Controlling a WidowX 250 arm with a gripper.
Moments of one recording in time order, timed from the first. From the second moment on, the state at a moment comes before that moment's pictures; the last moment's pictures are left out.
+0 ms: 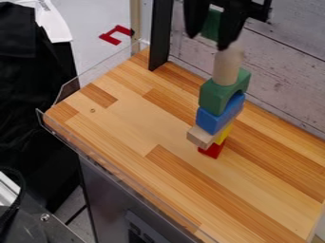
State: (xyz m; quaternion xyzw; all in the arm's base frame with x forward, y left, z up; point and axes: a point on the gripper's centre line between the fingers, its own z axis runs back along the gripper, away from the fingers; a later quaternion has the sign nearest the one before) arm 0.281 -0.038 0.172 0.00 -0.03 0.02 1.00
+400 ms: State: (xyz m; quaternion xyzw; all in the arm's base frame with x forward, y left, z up) arm 0.286 -0.047 0.158 -0.02 0.00 0.00 1.00
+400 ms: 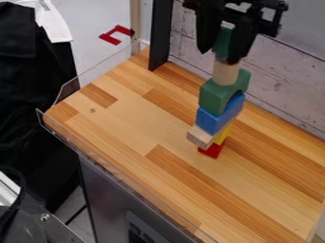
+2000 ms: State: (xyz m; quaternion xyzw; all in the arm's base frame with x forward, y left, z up) arm 0.278 0.017 0.220 -0.08 -0.06 0.11 0.99
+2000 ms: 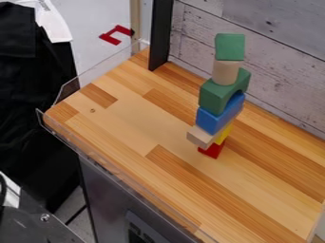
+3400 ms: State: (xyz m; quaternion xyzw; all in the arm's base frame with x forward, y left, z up) arm 0.263 0.055 0.150 0.00 0.04 0.12 0.99
